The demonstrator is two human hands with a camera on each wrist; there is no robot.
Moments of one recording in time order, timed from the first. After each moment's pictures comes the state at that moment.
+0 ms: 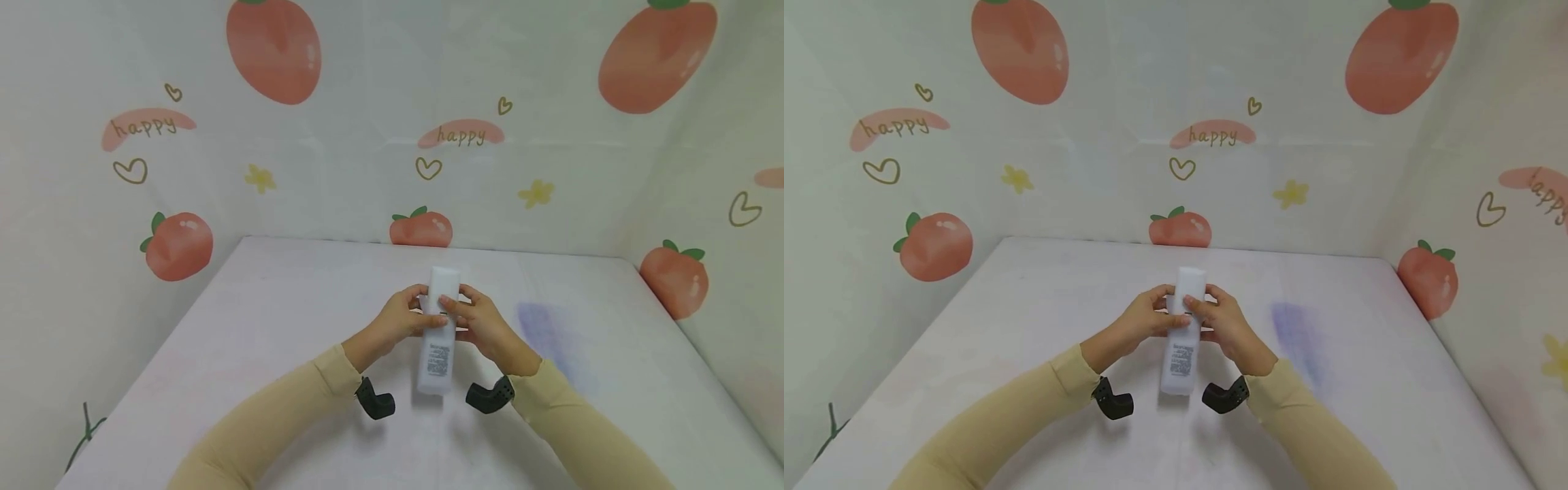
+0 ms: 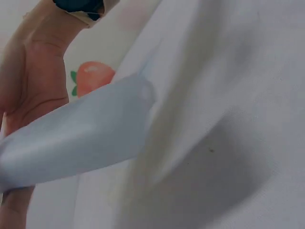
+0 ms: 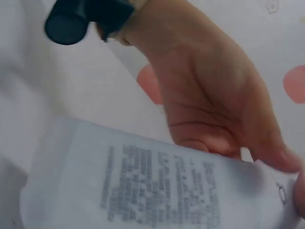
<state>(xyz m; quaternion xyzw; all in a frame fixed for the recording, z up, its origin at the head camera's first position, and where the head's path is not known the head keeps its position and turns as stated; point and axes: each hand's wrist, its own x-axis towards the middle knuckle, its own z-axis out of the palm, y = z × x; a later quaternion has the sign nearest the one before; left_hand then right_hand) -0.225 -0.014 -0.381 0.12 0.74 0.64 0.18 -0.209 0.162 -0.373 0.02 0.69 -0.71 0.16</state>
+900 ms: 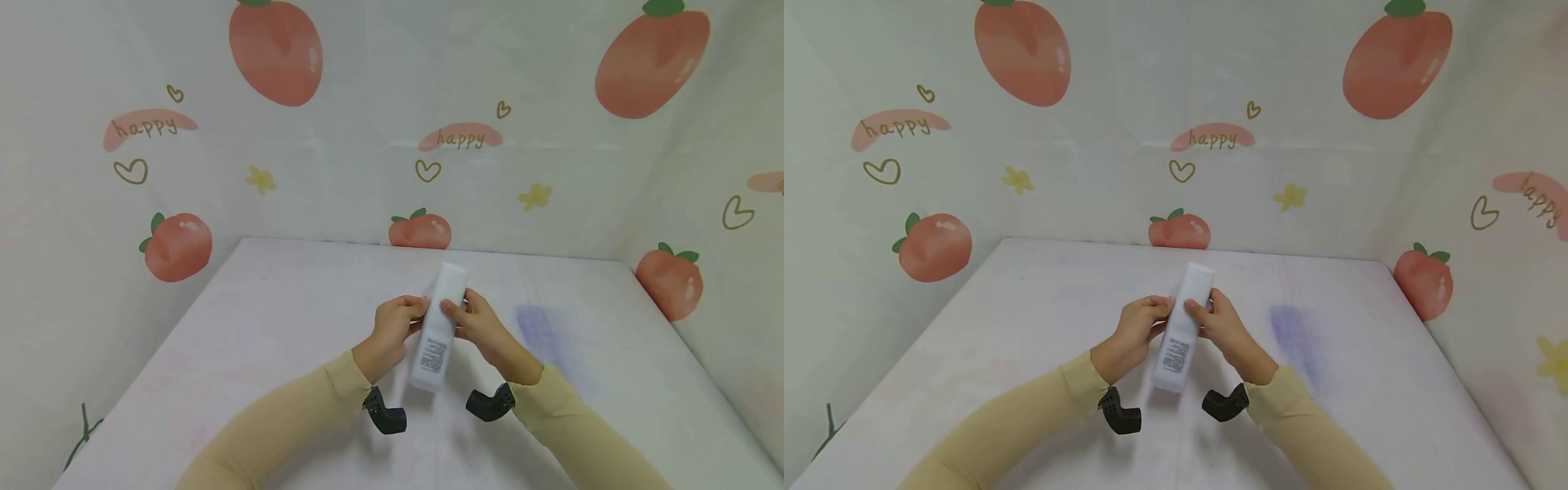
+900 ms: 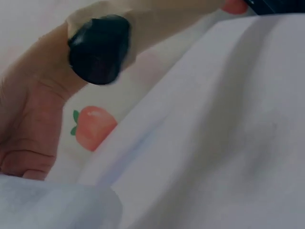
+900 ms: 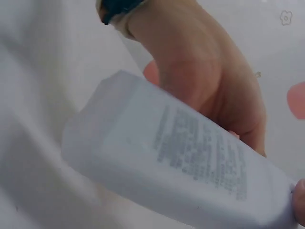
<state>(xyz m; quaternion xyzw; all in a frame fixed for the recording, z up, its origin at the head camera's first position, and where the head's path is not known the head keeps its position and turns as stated) -0.212 0.001 -0.386 -0.08 0.62 0.78 0.11 -0.199 0.158 -0.366 -0.05 0.74 -0.65 0.12</state>
